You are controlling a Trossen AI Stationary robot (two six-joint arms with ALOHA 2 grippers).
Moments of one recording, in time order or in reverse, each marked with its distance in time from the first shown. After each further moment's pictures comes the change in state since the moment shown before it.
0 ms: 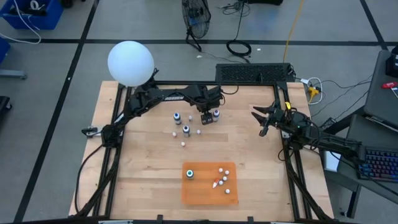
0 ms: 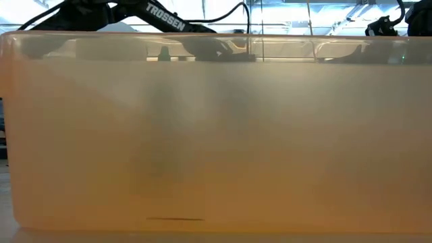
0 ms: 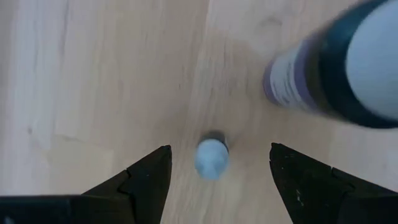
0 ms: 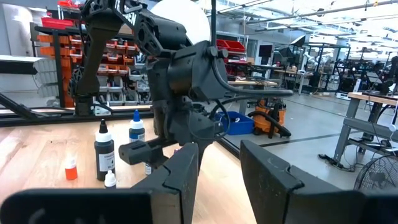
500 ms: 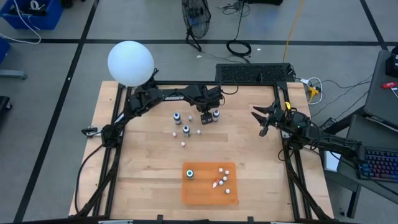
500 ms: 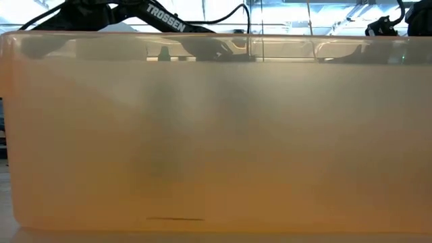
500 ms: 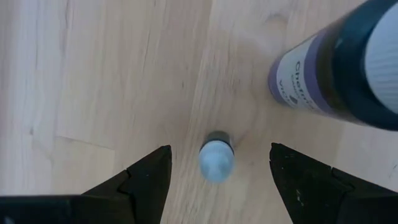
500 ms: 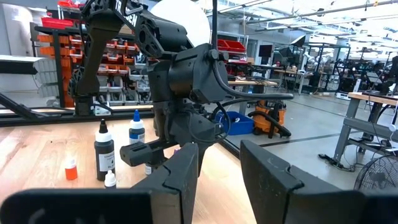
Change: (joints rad) left arm 0.003 0.003 0.000 -0.002 -0.004 0.010; right arm 0.000 0.000 0.000 0.000 0.000 0.000
